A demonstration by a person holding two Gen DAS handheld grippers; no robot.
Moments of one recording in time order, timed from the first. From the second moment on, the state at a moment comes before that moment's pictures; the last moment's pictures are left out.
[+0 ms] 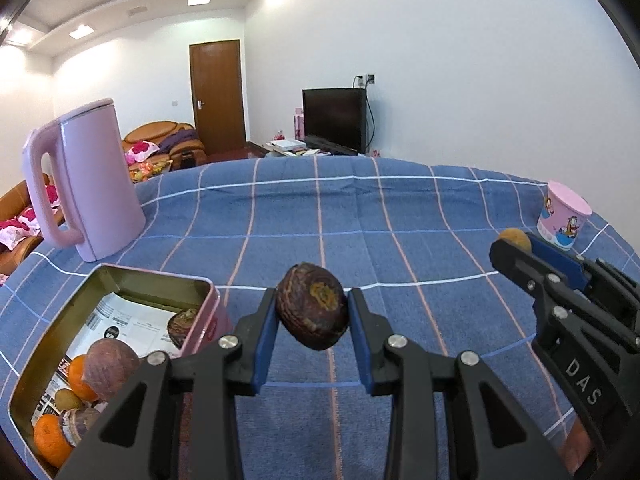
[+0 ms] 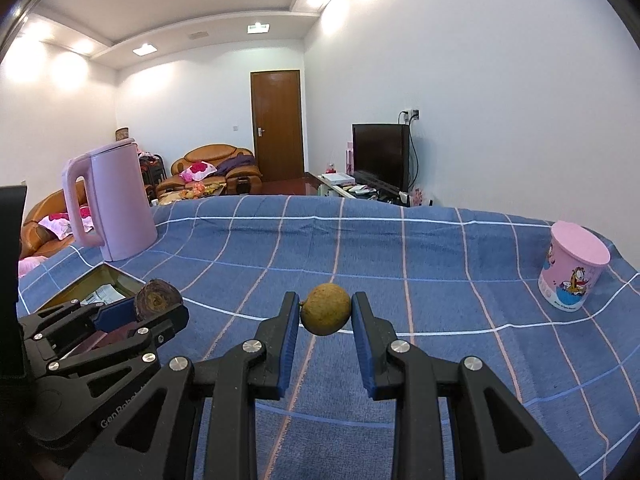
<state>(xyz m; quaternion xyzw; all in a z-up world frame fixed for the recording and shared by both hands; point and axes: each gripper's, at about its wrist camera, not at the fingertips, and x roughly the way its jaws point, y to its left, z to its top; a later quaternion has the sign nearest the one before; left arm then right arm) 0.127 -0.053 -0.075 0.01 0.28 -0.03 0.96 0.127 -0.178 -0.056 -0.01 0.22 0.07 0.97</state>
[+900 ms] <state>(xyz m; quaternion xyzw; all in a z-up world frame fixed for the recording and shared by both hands) 0.107 -0.052 -0.067 0.02 0.23 -0.01 0.97 0.108 -0.172 -0.052 -0.03 0.18 0.07 0.98</state>
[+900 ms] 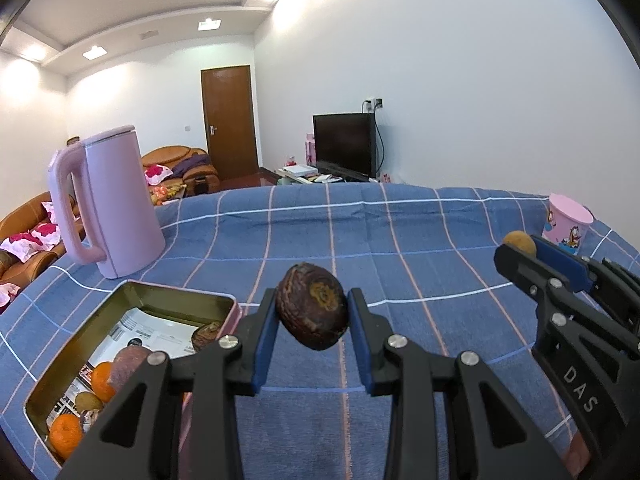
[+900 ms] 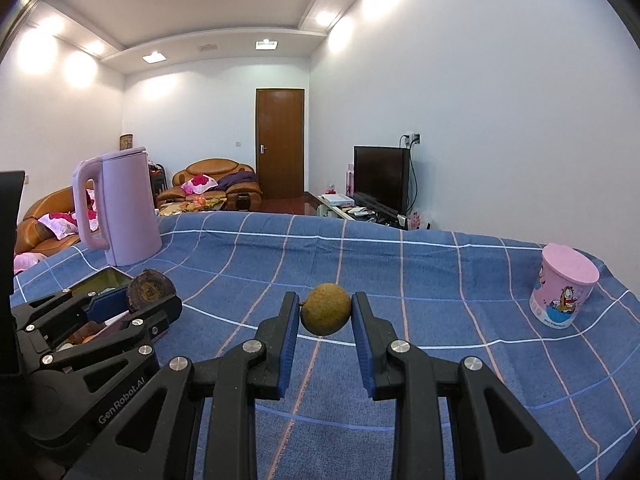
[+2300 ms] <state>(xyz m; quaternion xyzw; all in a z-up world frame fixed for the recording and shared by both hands) 0.068 -0.020 -0.059 0.04 0.20 0.02 0.98 0.090 -0.147 -0.047 -0.05 0.16 0.10 0.98</state>
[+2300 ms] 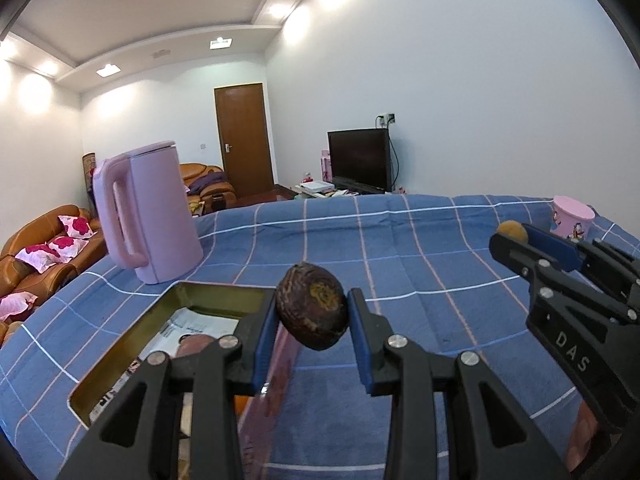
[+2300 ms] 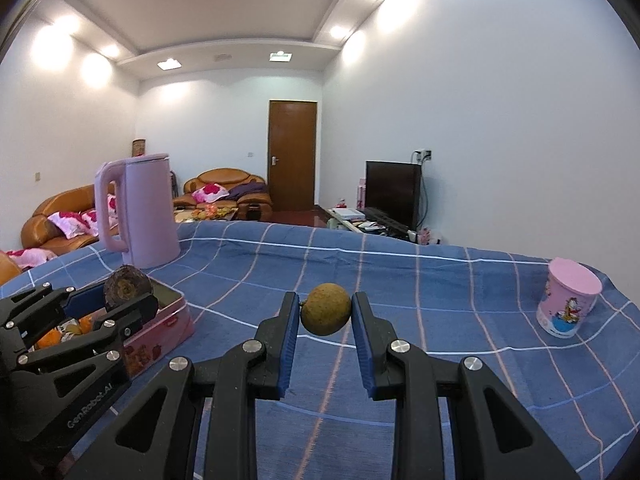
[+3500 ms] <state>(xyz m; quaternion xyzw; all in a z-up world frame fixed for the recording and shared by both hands) 0.095 0.122 -0.055 0.00 0.27 0.14 0.95 0.131 -0.010 -0.039 -0.08 0.19 0.23 0.95</state>
